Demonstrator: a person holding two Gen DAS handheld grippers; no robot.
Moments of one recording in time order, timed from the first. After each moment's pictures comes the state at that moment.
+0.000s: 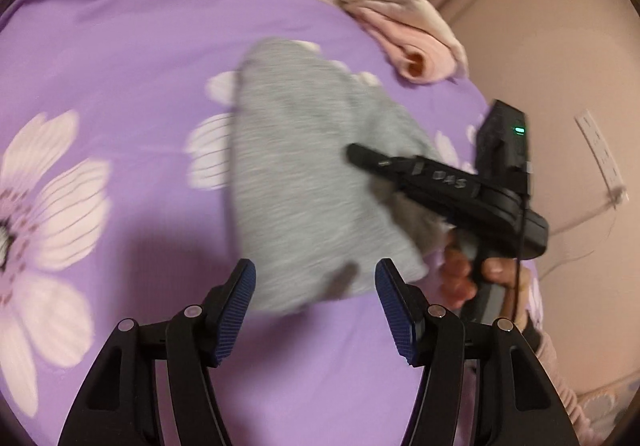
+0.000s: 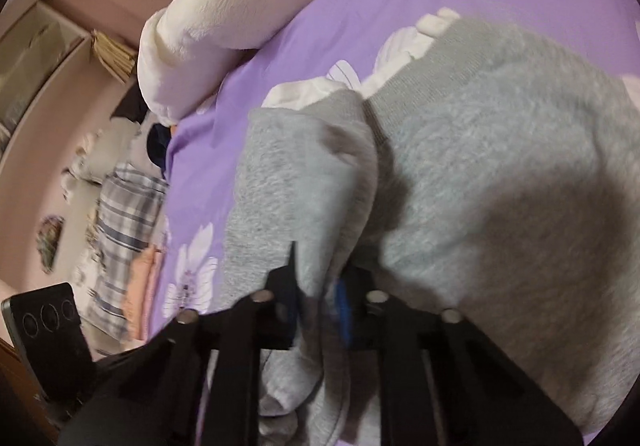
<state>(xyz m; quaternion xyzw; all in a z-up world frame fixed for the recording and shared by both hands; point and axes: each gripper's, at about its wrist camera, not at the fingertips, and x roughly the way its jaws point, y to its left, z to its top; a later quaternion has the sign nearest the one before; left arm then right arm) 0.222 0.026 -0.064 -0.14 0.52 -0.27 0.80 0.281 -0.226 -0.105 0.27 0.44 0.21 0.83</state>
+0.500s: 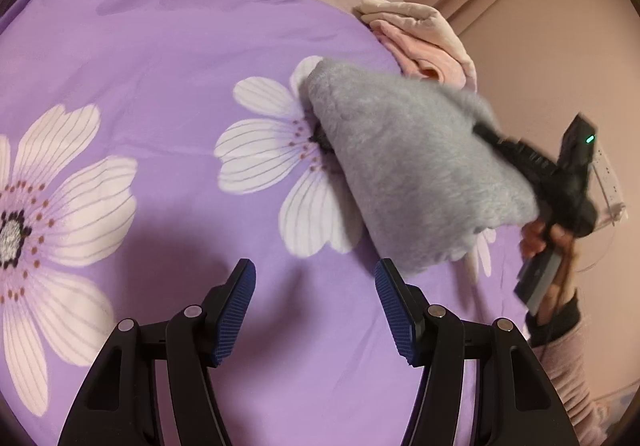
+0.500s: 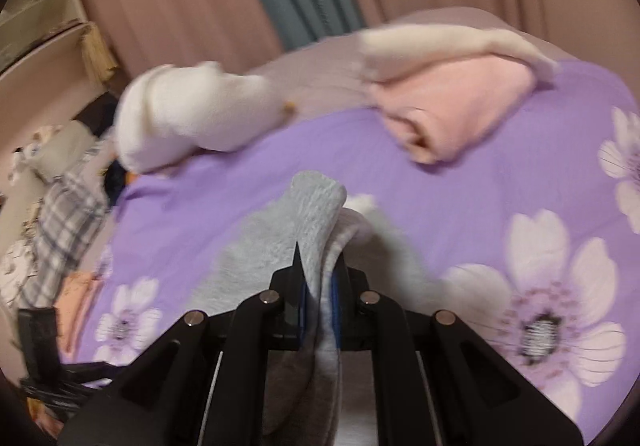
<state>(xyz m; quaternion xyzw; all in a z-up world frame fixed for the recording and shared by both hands) 0.232 0.029 -0.060 -0.15 0.52 -0.26 0.80 0.292 -0.315 -0.028 0.15 0.36 0.08 0.92</state>
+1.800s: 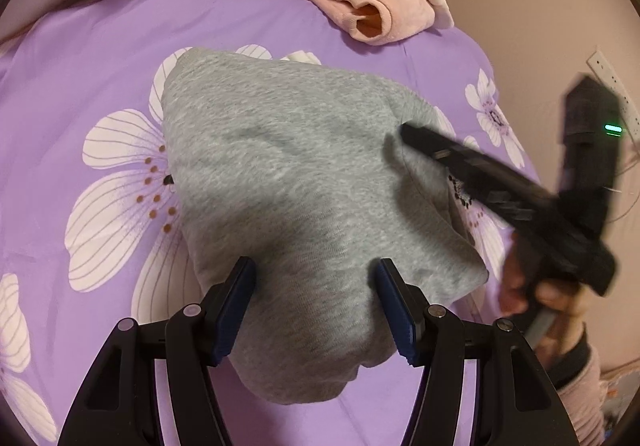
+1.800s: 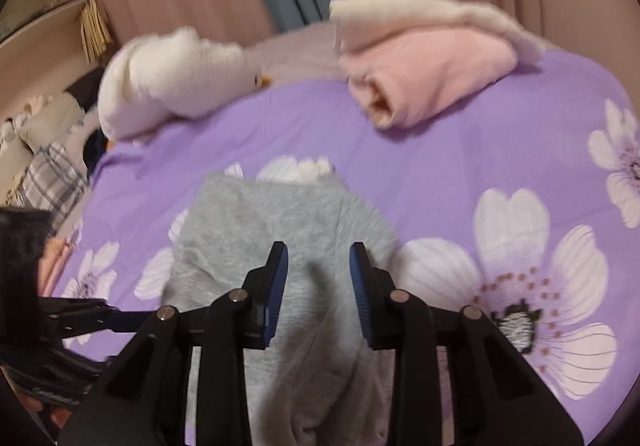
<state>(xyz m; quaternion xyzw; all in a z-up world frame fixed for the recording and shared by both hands) 0.274 -0.117 -0.067 -0.03 0.54 -0.29 0.79 0.298 -0.319 -0.075 0.11 0.38 0.09 0.91</state>
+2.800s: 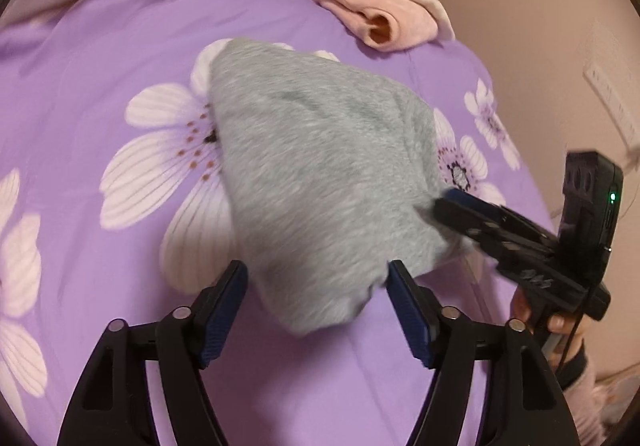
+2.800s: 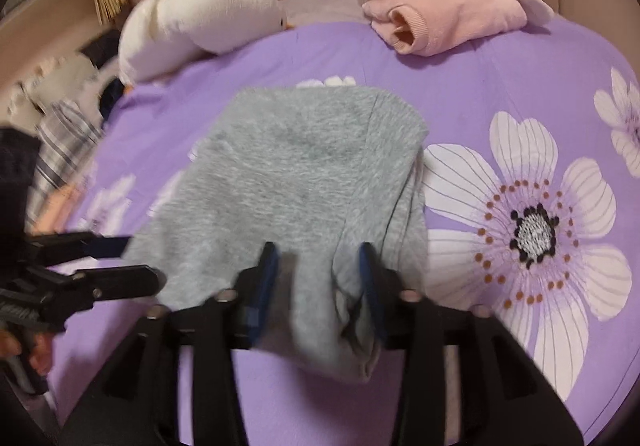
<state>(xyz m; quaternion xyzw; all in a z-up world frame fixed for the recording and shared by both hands) 0.238 -0.069 -0.063 -0.07 0.53 -0.28 0.80 0.224 -0.322 -0.079 0.12 0.40 0.15 0.89</state>
